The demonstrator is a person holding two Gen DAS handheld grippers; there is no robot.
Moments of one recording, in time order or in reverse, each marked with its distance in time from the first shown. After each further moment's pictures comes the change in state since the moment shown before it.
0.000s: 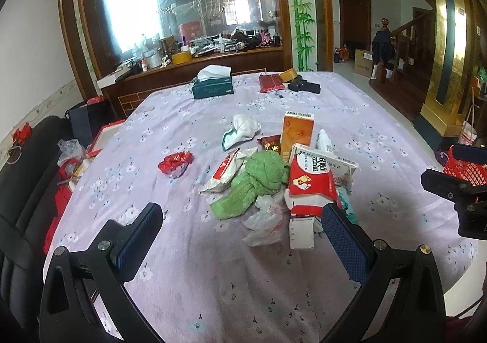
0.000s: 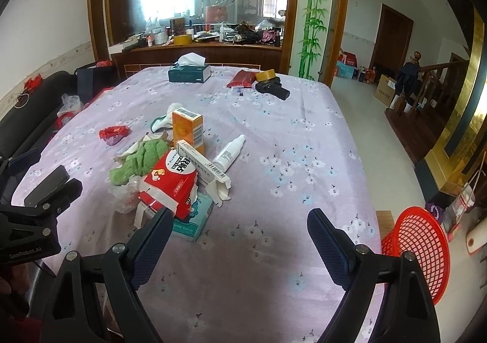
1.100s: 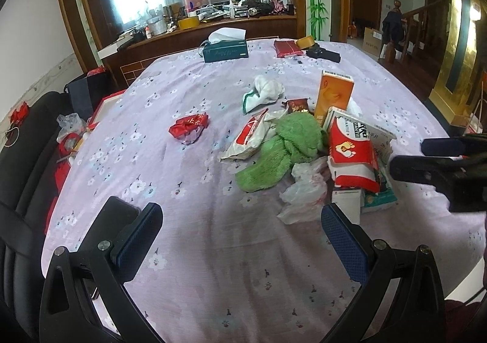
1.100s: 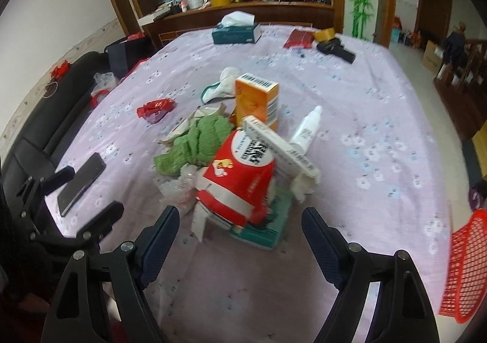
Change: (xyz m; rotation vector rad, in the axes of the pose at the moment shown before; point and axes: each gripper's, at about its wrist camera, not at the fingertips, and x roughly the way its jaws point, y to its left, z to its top) left arm 0.045 0.039 -0.017 -0.012 0.147 0.011; right arm 0.077 0.053 0.029 0.022 0.220 0.261
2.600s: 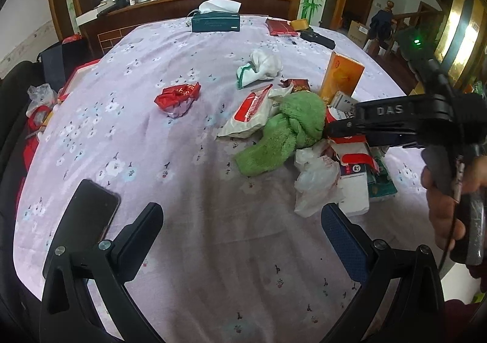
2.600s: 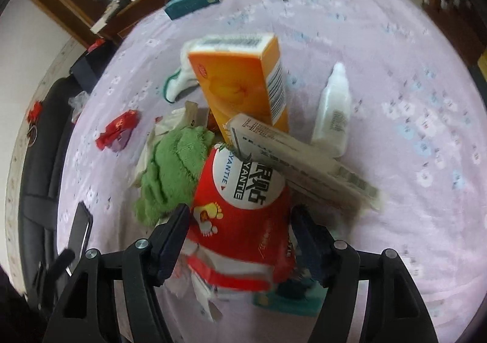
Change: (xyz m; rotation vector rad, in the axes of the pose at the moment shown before) left arm 0.035 0.038 -0.001 -0.066 0.111 -0.173; right arm 0.109 -0.022 0.050 0.285 0.182 0.045
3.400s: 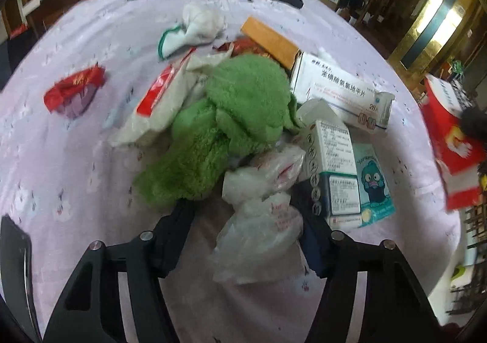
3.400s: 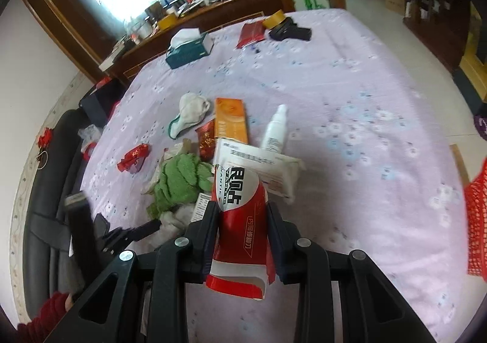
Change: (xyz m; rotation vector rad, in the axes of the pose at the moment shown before) left arm 0.095 -0.053 0.029 0.082 0.157 -0.163; right arm -0.112 -0.038 -0.040 0.025 -0.211 -0.001
